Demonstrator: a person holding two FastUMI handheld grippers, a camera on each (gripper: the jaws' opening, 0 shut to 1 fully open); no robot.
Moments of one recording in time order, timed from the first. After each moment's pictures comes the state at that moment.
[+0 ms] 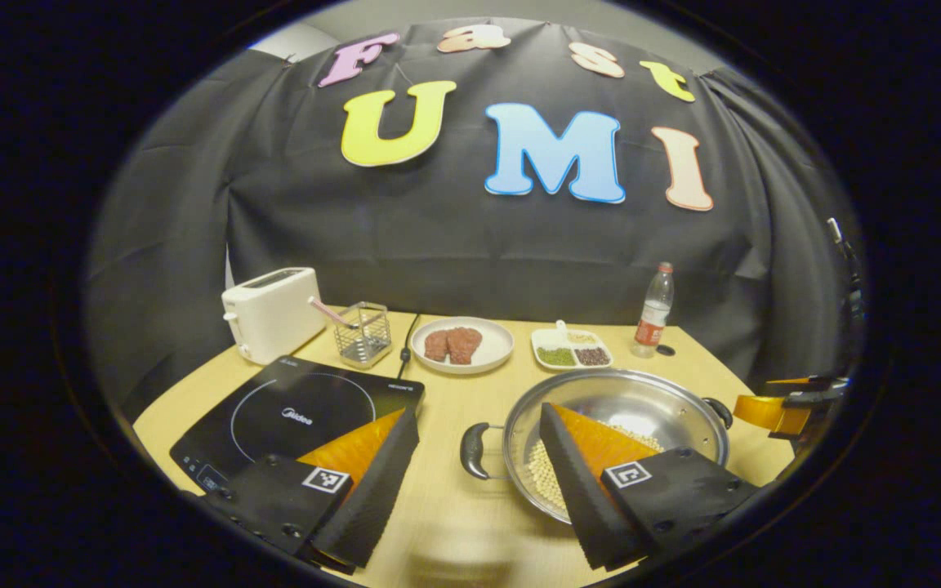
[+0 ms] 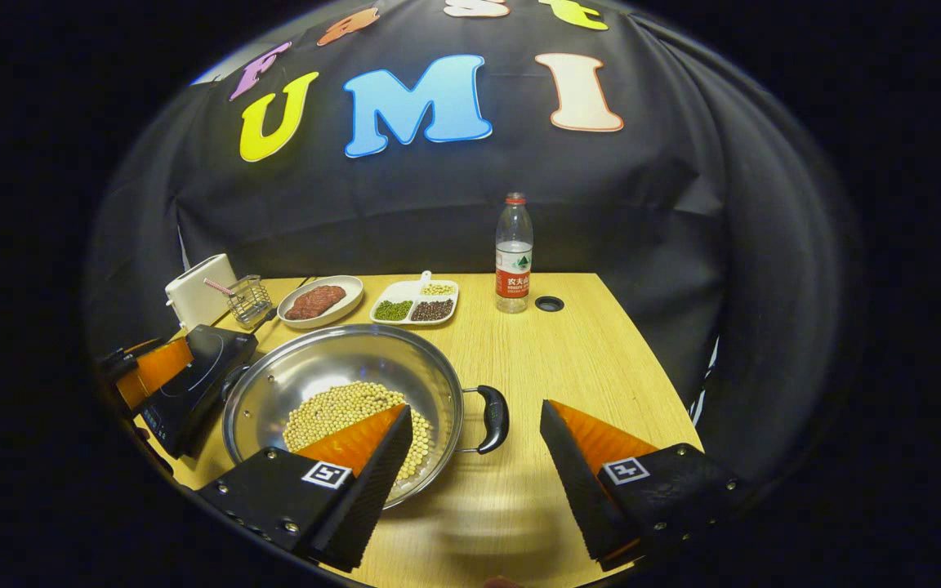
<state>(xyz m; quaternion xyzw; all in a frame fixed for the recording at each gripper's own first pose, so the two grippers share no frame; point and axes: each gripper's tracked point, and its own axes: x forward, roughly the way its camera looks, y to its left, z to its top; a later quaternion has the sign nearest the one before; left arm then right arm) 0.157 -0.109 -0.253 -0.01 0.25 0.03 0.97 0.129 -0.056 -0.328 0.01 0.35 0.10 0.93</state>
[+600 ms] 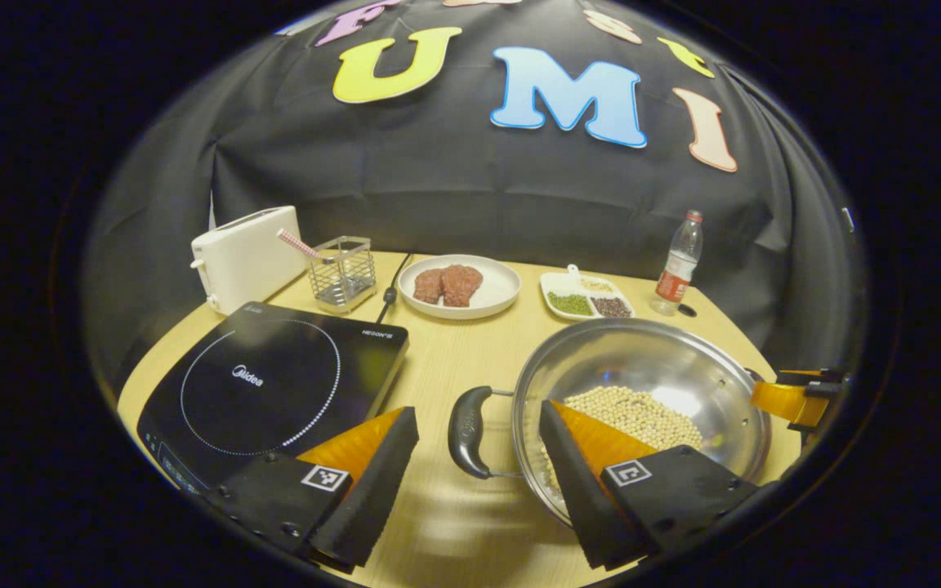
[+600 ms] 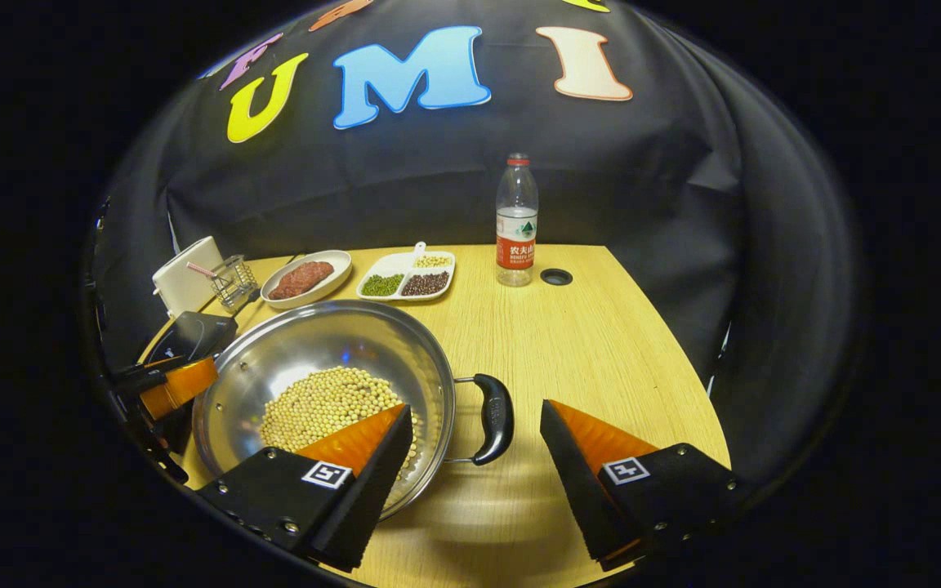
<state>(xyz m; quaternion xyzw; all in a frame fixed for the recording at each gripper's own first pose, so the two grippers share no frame) 0.182 -0.109 -0.337 -0.03 0.33 0.03 0.94 0.146 -0.053 -0.378 0.01 0.40 0.10 0.91</state>
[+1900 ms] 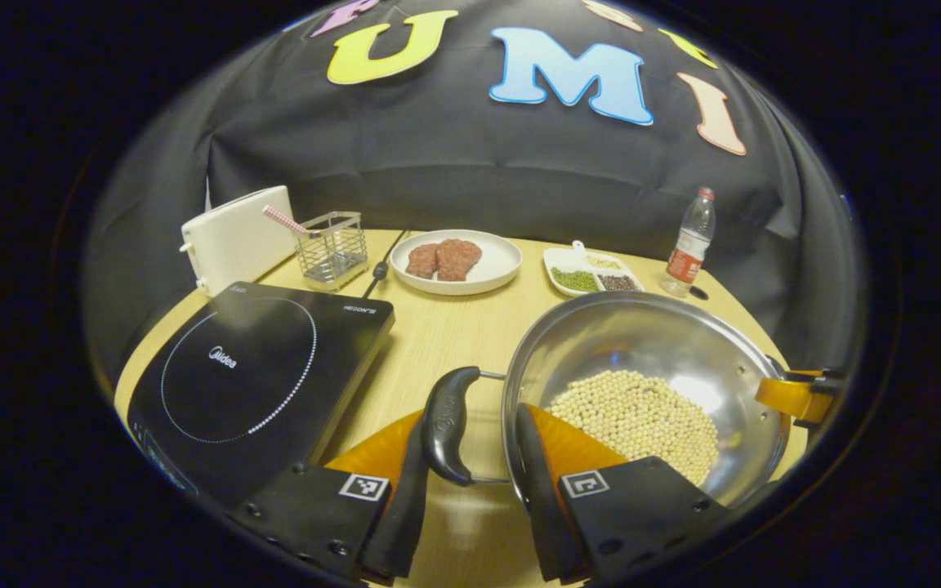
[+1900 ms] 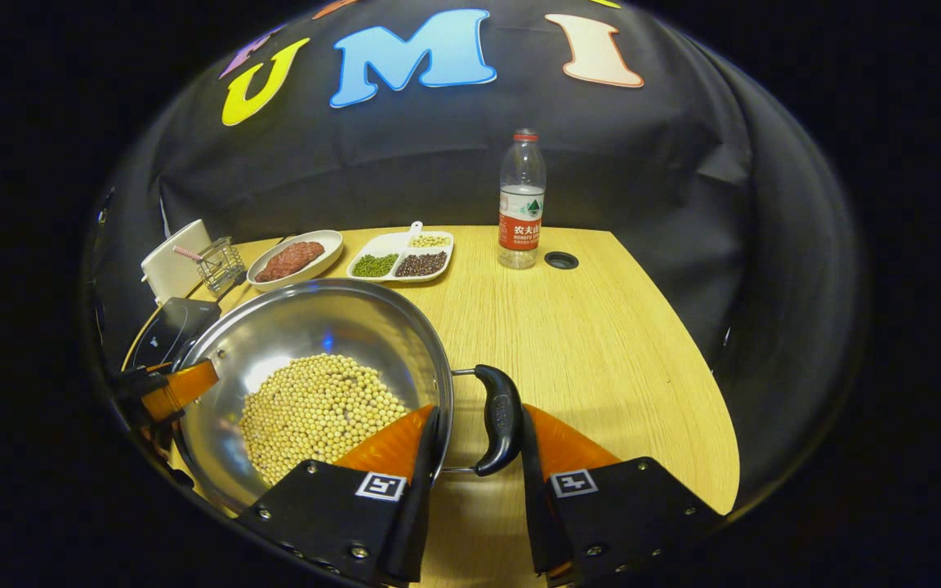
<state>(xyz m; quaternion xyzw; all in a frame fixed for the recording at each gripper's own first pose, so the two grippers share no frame) 0.189 -0.116 -0.364 -0.03 0.36 0.03 0.93 0.152 -0.046 -0.390 -0.01 0.41 0.09 0.91</state>
